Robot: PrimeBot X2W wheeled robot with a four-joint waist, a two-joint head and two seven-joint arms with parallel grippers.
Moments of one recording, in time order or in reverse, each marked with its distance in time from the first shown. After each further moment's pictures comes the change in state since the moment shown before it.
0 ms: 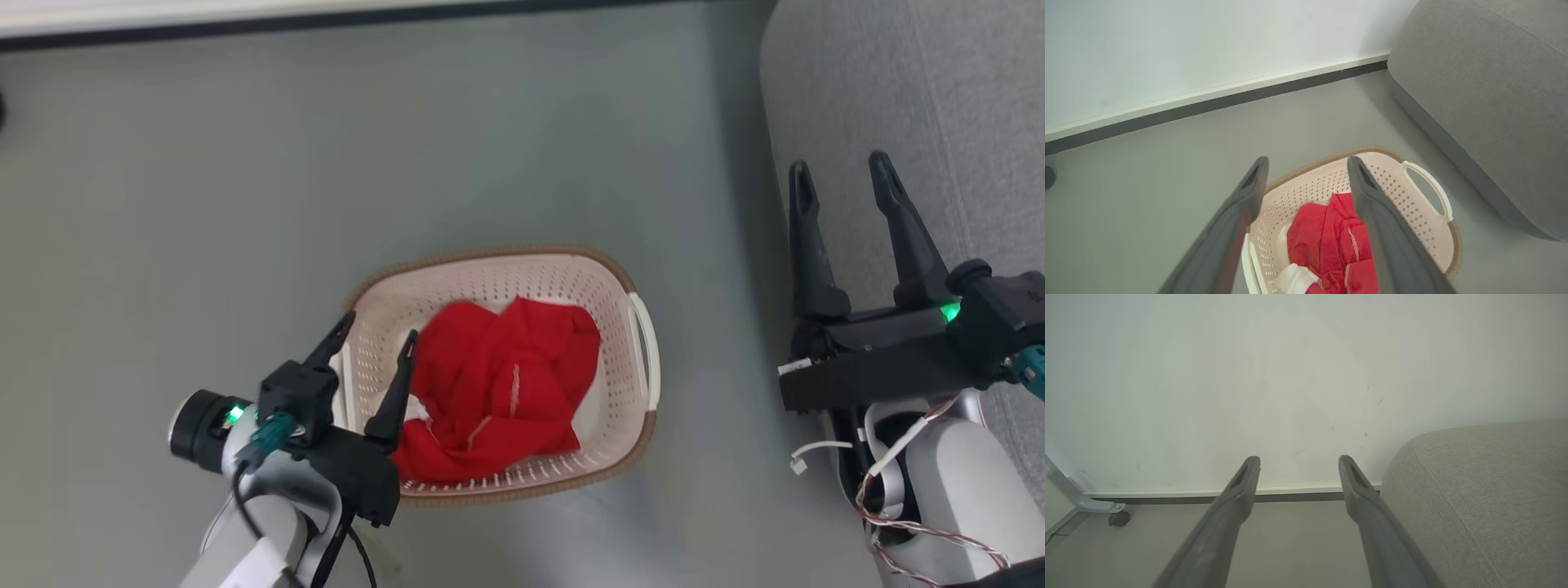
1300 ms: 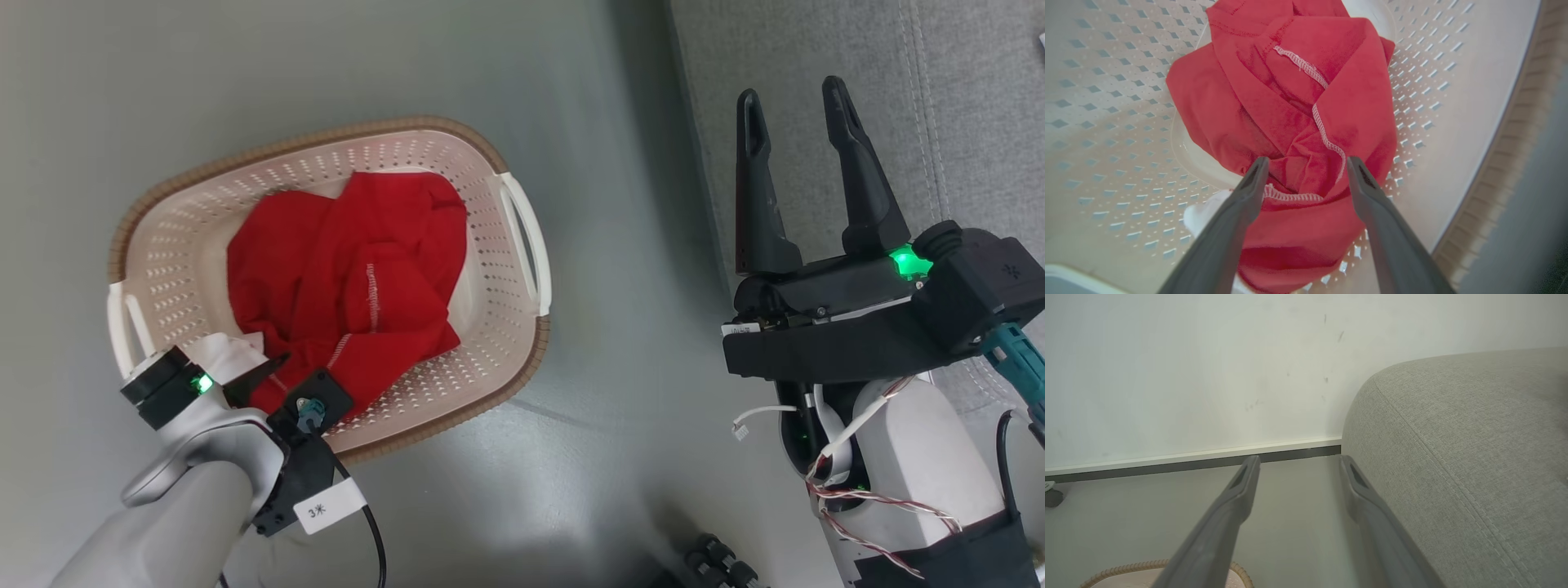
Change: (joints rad) left arm -0.282 0.138 -0.306 0.469 0.341 -0.132 0.167; right arm -0.124 0.083 0.074 0.009 0.001 -0.002 -0.090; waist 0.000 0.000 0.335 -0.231
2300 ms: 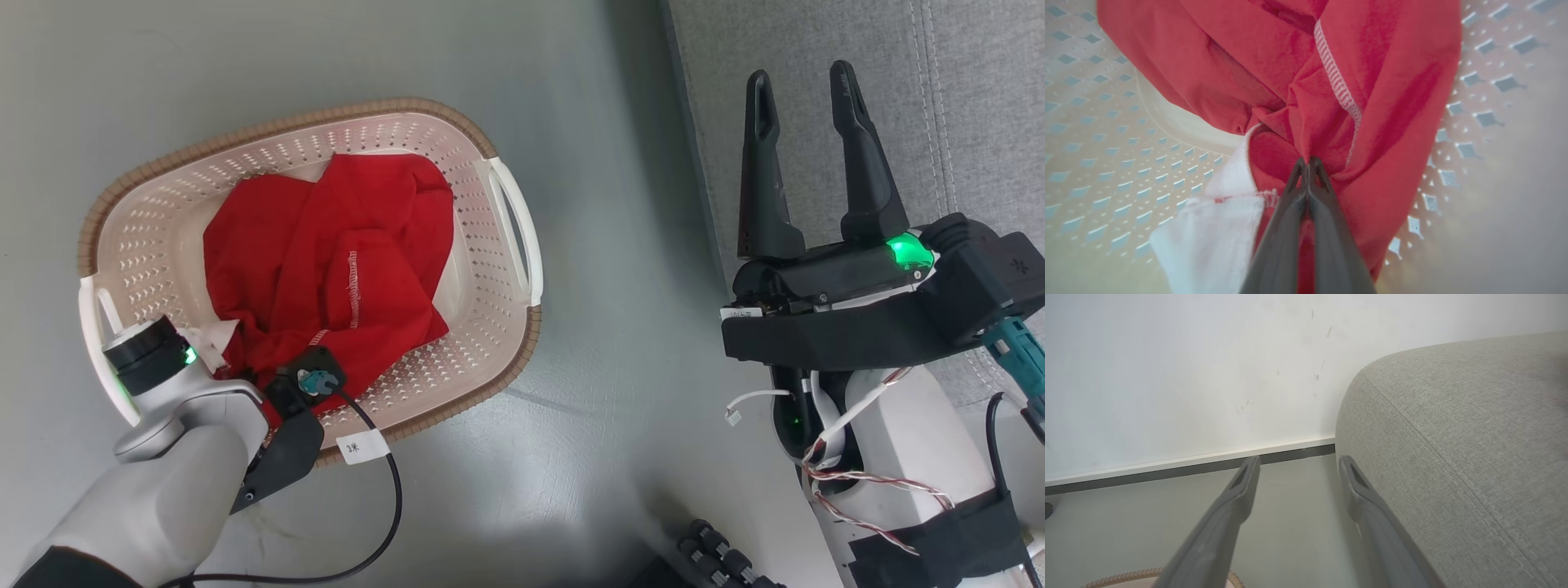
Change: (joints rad) left arm -0.149 -0.030 -0.127 0.198 0.078 -0.018 0.201; right arm -0.037 0.006 0.005 0.060 0.051 -0.001 -0.087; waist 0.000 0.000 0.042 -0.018
